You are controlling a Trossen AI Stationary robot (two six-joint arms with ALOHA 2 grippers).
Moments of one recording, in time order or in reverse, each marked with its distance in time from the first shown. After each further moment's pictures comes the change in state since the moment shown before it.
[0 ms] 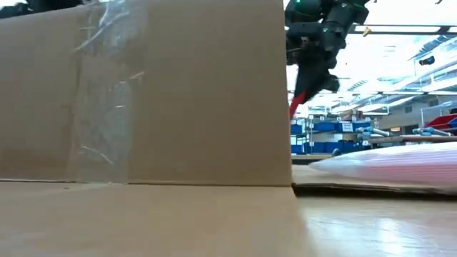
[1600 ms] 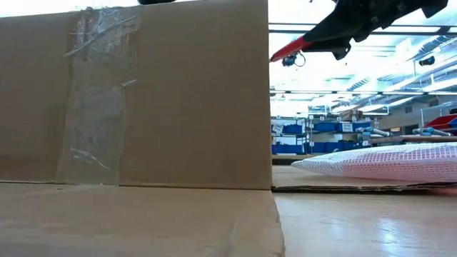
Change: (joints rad) left arm -0.141 0.401 0.404 0.499 -0.129 0.692; right arm 0.365 -0.459 -0.463 0.688 0.339 -0.302
